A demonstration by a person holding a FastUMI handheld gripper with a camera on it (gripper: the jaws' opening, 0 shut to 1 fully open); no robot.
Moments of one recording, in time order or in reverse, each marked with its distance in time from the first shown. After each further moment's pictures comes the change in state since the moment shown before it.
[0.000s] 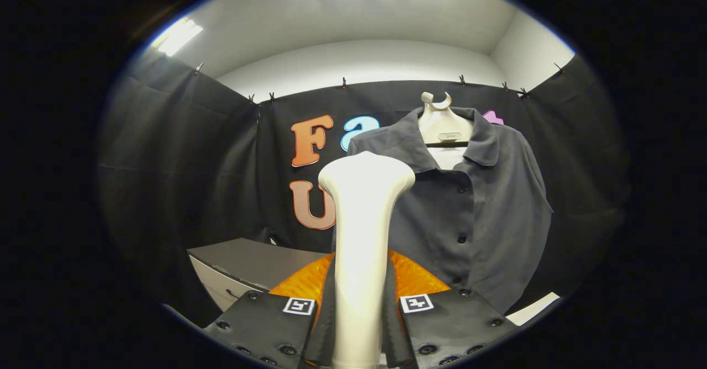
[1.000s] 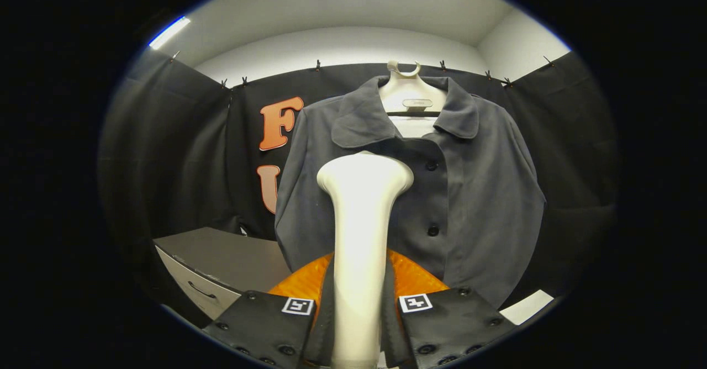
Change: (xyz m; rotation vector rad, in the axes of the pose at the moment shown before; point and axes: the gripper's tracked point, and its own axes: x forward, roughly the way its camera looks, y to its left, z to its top) arm 0.055 -0.060 -0.028 -0.012 0.069 -0.087
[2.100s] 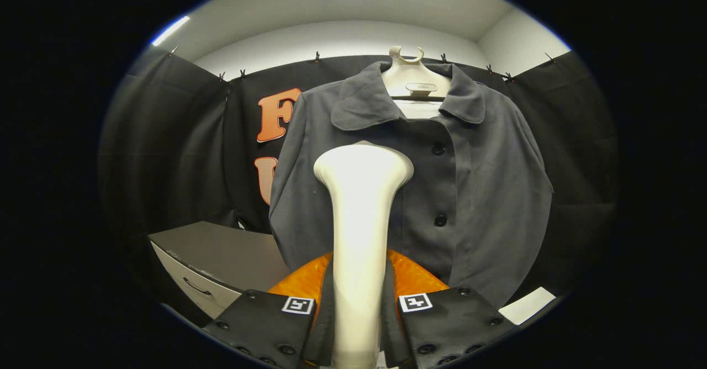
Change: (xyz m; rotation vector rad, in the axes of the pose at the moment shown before) arm 0.013 -0.001 -0.022 0.003 0.040 -0.012
